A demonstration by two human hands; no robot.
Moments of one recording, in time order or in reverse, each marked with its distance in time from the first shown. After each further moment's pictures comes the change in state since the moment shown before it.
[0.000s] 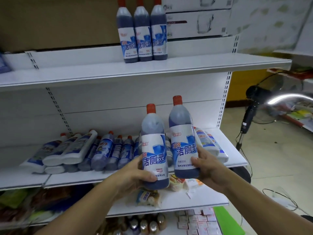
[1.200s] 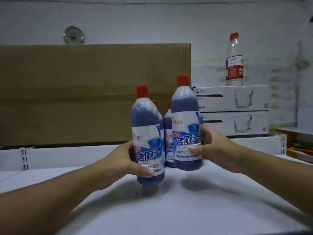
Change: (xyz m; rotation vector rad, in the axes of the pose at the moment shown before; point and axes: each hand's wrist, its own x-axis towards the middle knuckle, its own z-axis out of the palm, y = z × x) left_hand 0.099 0.338 -0.144 0.557 0.122 0.607; right_hand 0.236 -0.296 0.121 -0.681 -0.032 -0.470
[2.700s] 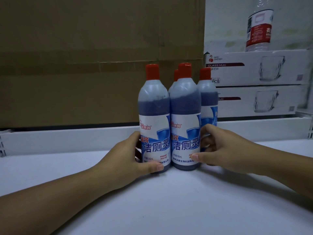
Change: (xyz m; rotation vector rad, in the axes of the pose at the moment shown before) left_hand 0.035 -0.057 0.011 0.540 0.207 0.055; right_hand 0.016 0.036 0.005 -0.700 0.071 0.190
